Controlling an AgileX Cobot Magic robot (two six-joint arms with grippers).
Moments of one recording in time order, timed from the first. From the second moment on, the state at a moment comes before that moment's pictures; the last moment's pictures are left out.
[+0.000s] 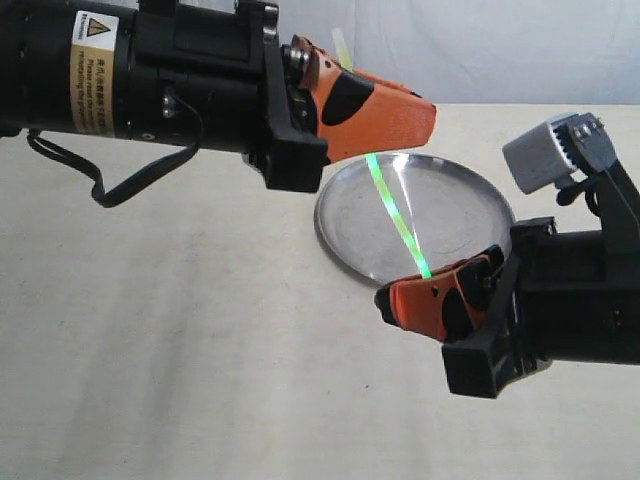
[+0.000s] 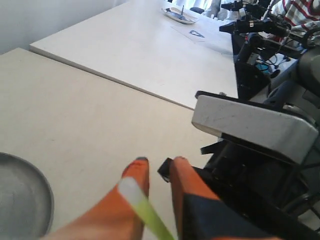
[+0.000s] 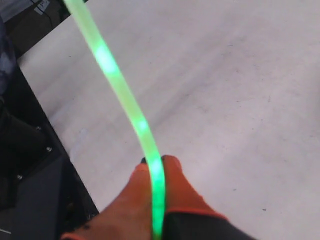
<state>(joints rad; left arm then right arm) -0.66 1.35 -1.00 1.61 -0.79 -1.71 0.46 0.95 -0.53 1.13 0.56 -0.87</state>
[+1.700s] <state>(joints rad) -0.66 1.02 -0.99 1.75 -0.71 -1.91 0.26 1.87 -1.16 -0.15 0.62 0.13</state>
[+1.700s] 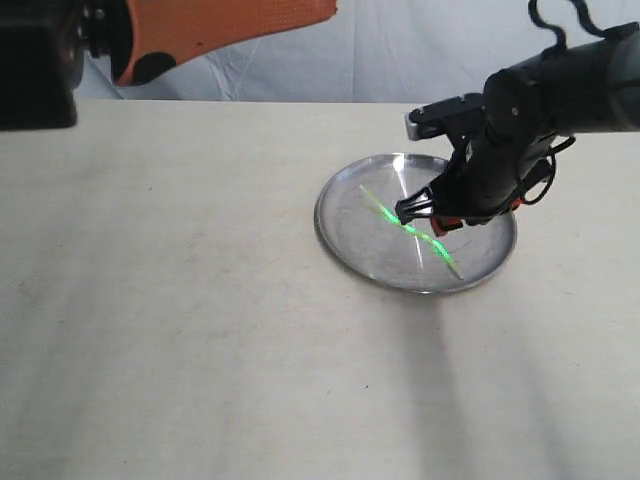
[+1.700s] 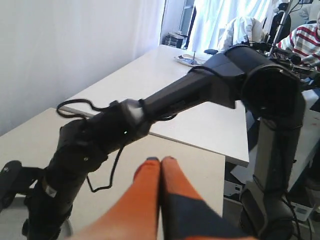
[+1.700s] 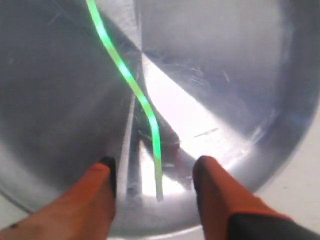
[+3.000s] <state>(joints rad) -0.66 1.02 -0.99 1.75 -0.61 -1.90 0.14 0.41 -0.46 0.02 0.34 0.15</state>
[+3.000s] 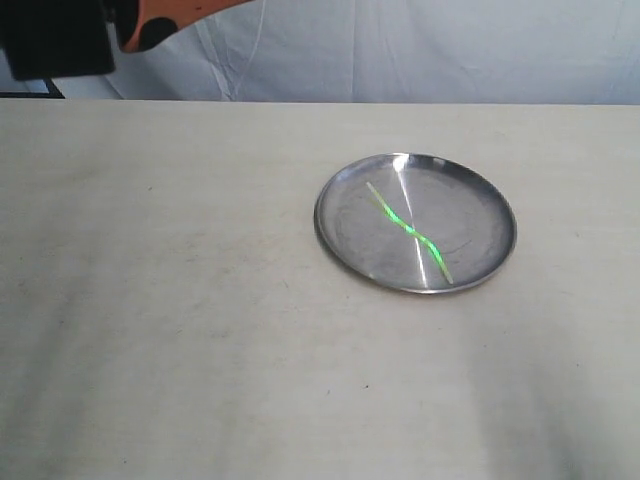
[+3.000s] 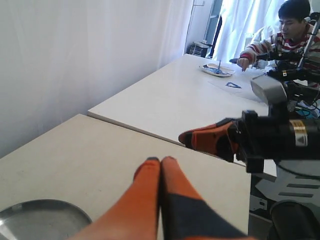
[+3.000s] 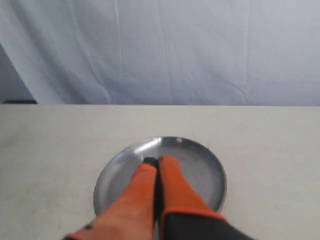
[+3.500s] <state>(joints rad) -0.66 1.02 -0.99 1.75 -0.61 -1.90 0.06 0.01 0.00 0.19 0.27 0.15</state>
